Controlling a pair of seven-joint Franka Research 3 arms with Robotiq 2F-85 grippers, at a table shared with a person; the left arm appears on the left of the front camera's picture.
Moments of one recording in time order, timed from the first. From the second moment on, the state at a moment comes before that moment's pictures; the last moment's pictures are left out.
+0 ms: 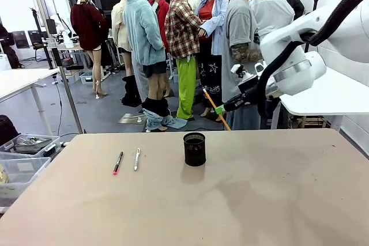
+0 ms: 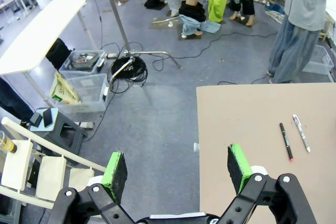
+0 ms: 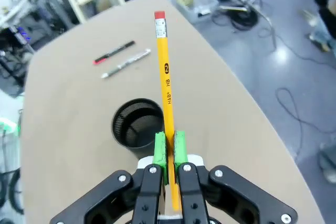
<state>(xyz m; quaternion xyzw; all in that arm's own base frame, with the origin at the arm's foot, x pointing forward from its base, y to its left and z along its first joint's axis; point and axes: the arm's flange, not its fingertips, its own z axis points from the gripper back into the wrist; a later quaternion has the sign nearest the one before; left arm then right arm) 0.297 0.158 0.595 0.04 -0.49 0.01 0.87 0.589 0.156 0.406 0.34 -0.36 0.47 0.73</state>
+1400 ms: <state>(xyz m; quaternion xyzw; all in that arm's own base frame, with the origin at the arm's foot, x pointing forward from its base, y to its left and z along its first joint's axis) 0.297 0.158 0.595 0.04 -0.49 0.01 0.87 0.629 0.265 0.394 0.39 -0.32 0.51 0.70</state>
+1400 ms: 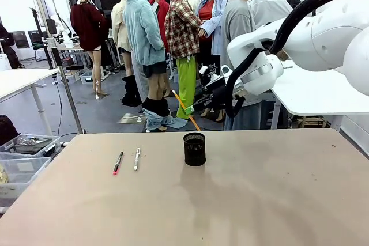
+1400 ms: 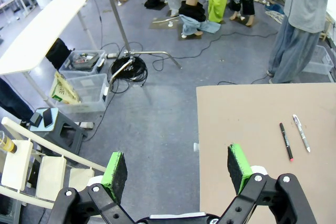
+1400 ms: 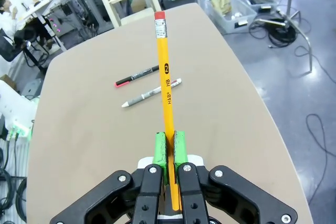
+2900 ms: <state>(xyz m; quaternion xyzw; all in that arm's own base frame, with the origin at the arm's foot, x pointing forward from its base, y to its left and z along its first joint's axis) 0.297 0.158 0.595 0.04 -0.49 0.01 0.87 0.623 0.269 0.344 0.41 -0.26 0.55 0.68</state>
